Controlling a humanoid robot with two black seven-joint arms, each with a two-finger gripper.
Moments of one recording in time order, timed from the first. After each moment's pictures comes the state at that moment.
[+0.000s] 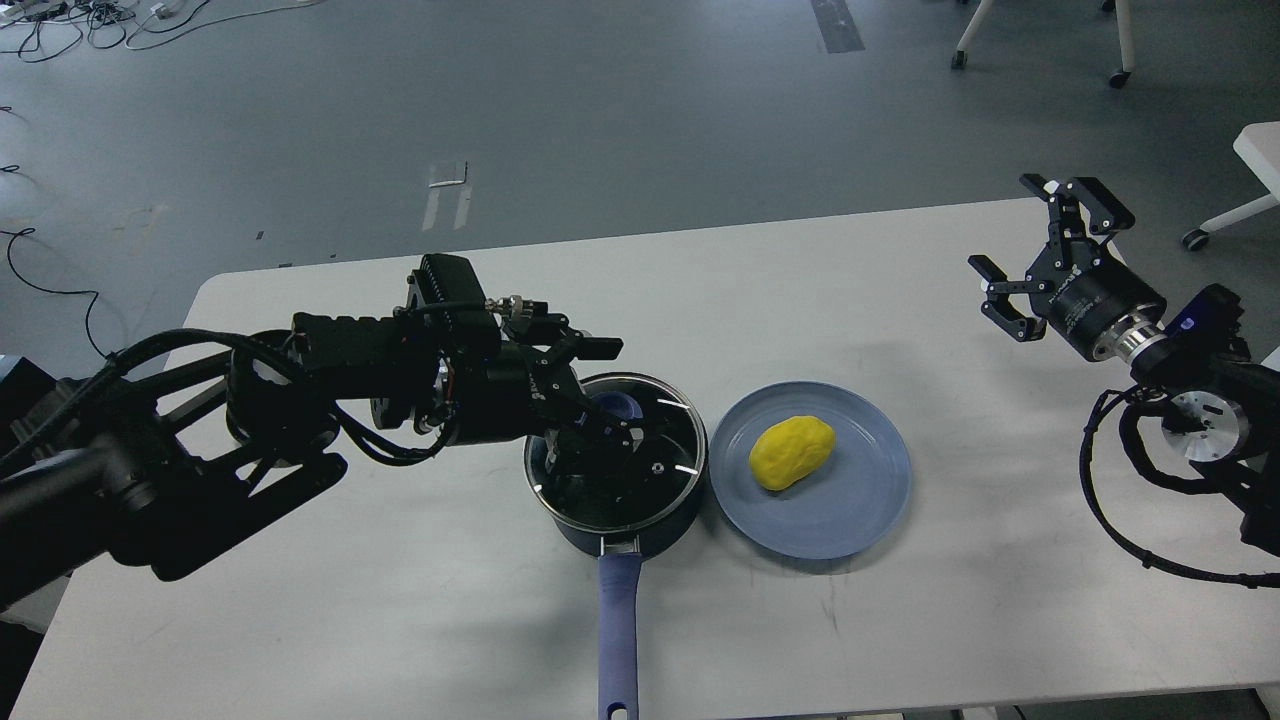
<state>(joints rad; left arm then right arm) -0.95 0.59 -0.33 -1.43 2.04 -0.25 -0.46 0.67 -0.44 0.44 0.57 -0.04 0.49 0.49</state>
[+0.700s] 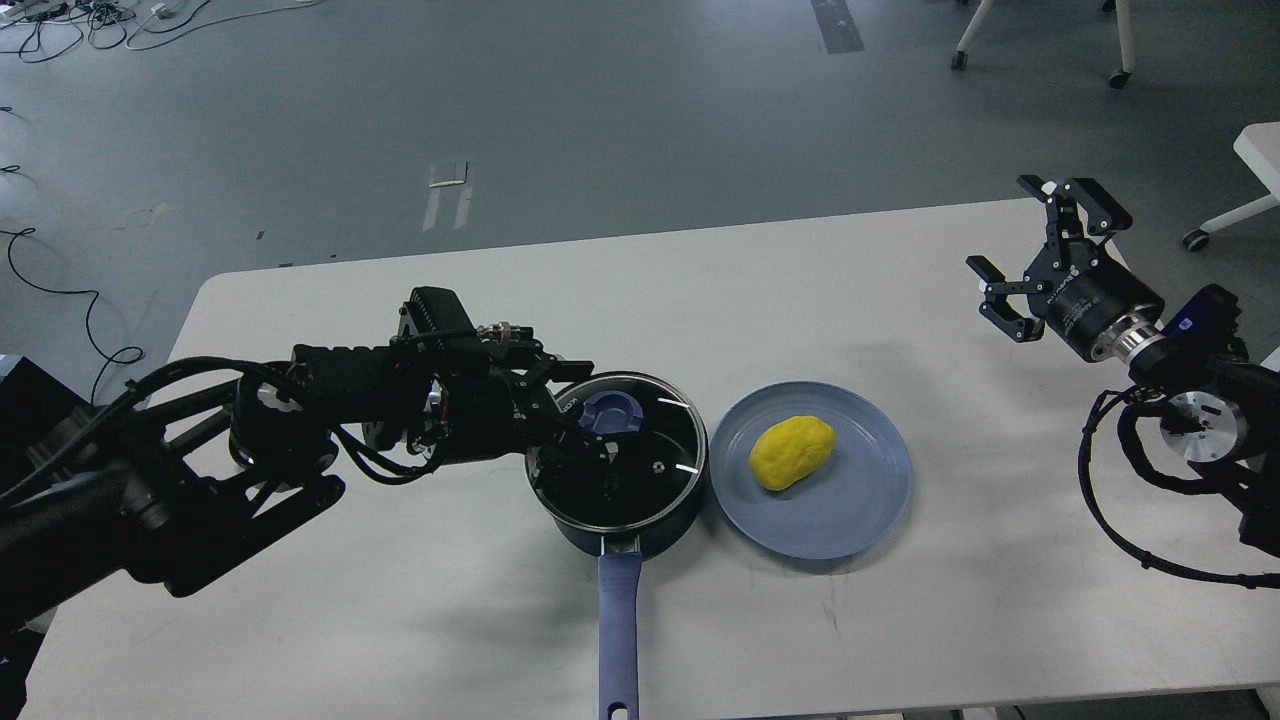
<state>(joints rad) -0.90 0.58 -0.30 -1.34 2.06 -0.21 -0.46 0.67 -0.44 0.44 0.57 -0.04 0.49 0.49</state>
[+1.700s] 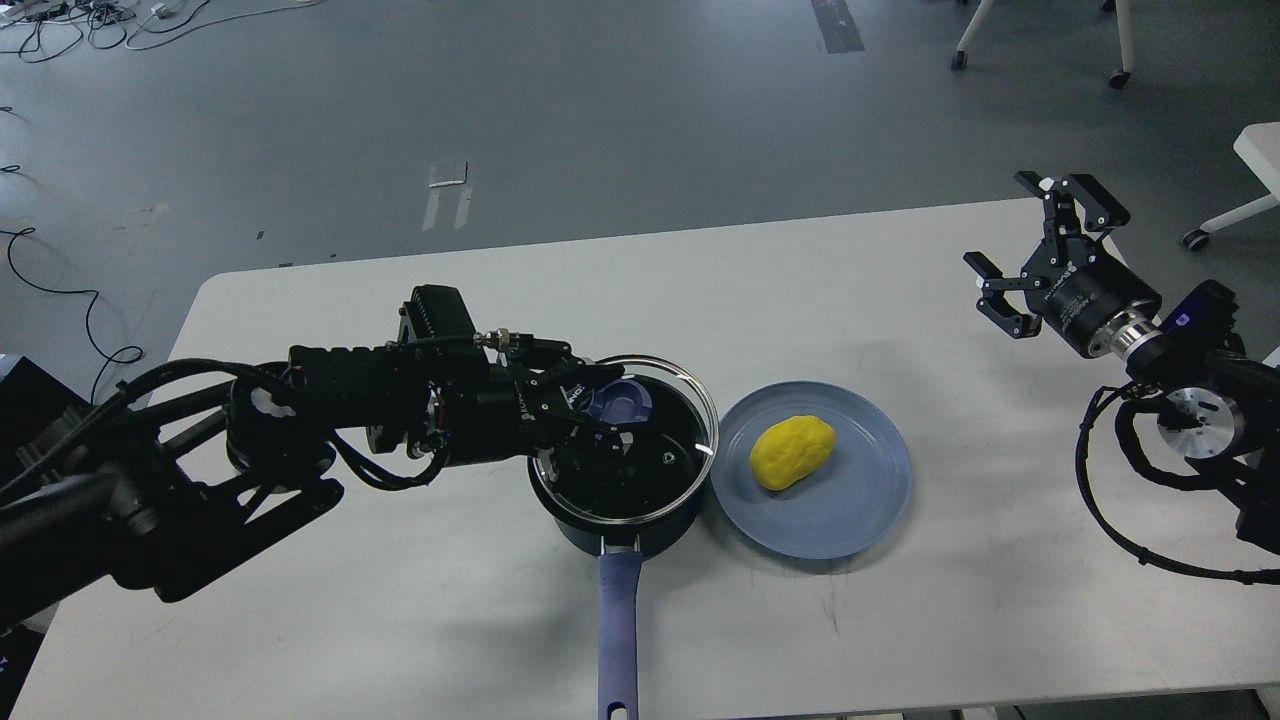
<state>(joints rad) -0.95 0.67 -0.31 -1.45 2.06 -0.16 -0.49 0.68 -0.43 0.44 0.57 -0.04 0.49 0.49</state>
